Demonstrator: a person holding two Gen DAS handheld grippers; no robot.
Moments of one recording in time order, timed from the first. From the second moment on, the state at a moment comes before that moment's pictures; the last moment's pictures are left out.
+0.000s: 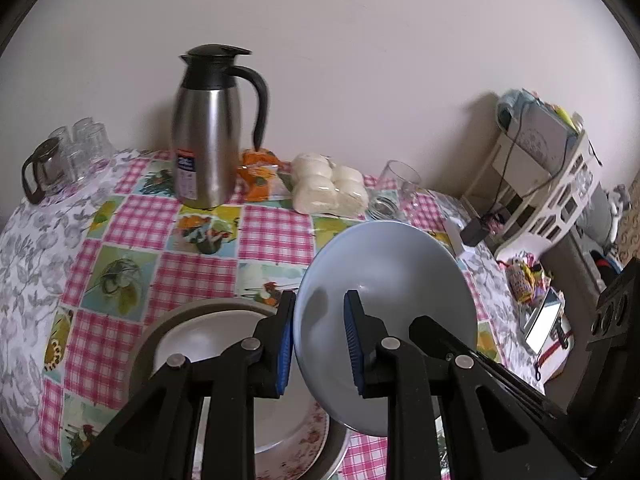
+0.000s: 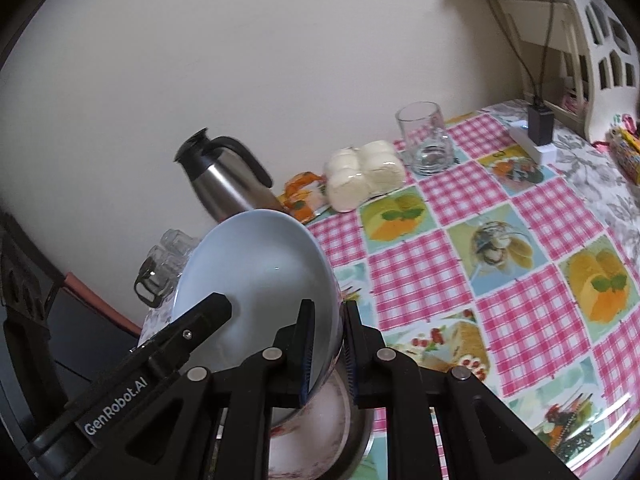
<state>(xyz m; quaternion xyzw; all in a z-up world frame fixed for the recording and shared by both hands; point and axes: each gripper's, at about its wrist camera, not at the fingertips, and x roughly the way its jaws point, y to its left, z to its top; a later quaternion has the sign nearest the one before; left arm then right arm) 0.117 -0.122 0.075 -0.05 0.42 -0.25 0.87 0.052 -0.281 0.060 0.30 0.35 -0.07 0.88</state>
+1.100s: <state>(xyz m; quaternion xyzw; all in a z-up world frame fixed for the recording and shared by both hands) 0.132 -0.038 0.036 -0.11 0.49 -0.19 0.84 0.092 -0.187 0.038 0.20 0.45 -0.05 0.87</state>
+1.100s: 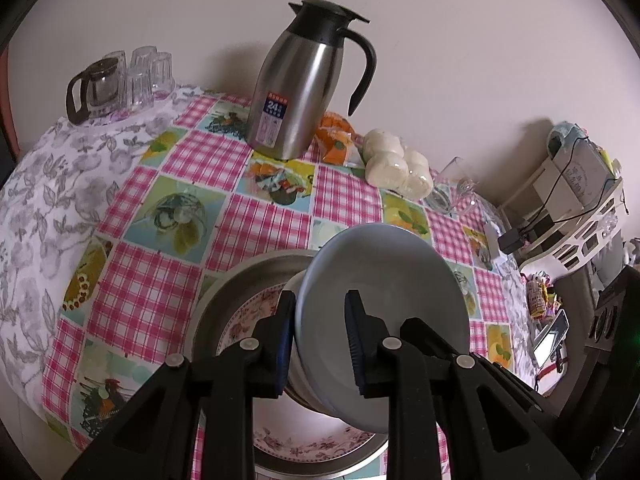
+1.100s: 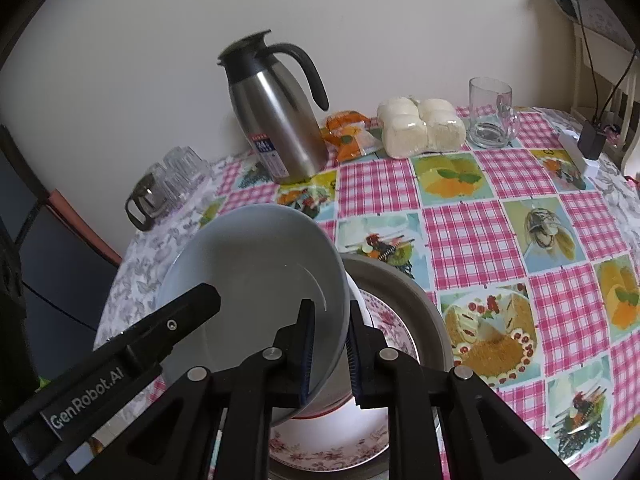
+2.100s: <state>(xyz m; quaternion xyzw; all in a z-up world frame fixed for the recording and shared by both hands) 0.138 -0.039 0.020 -0.08 0.50 -0.15 0.85 0.098 -0.181 0.028 0.20 0.48 -0.02 0.86</state>
